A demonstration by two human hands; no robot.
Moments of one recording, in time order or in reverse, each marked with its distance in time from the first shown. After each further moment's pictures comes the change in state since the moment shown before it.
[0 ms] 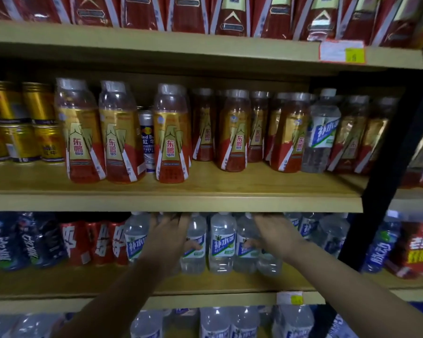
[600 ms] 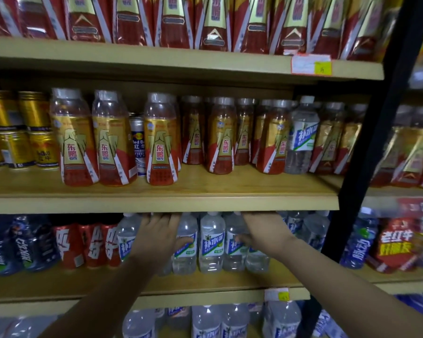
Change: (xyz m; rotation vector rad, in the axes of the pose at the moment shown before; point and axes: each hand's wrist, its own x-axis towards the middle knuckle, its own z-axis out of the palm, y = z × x) left_hand 0.004 0.007 -0.022 0.081 0.015 0.022; right_hand -0.019 0.001 -0.026 -0.060 0.167 -0.074
